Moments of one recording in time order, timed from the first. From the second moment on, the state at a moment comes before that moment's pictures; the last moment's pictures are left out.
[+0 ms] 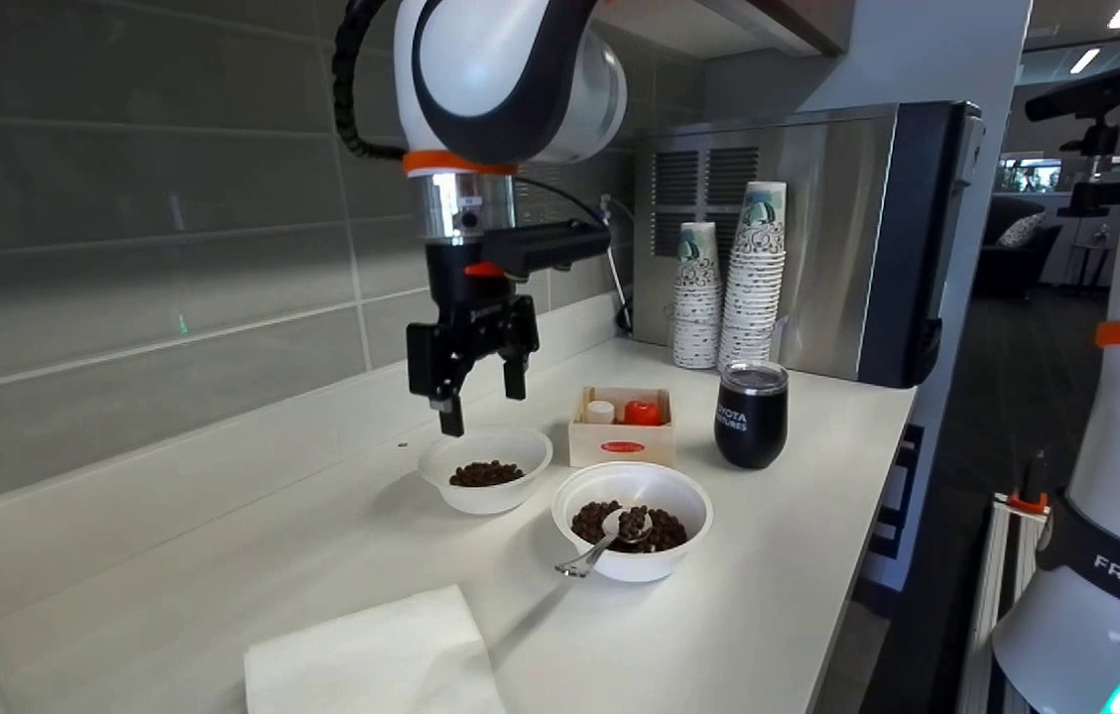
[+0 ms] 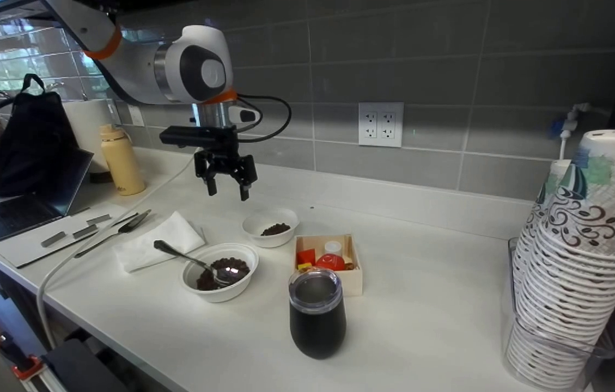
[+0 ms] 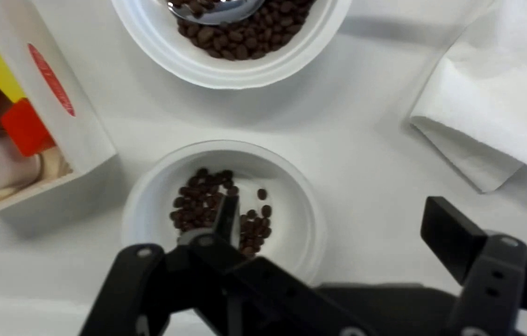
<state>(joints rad) 0.15 0.04 0.21 -2.36 0.00 2.37 0.17</state>
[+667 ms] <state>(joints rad) 0.33 0.31 0.27 -2.23 -0.07 2.40 0.15</state>
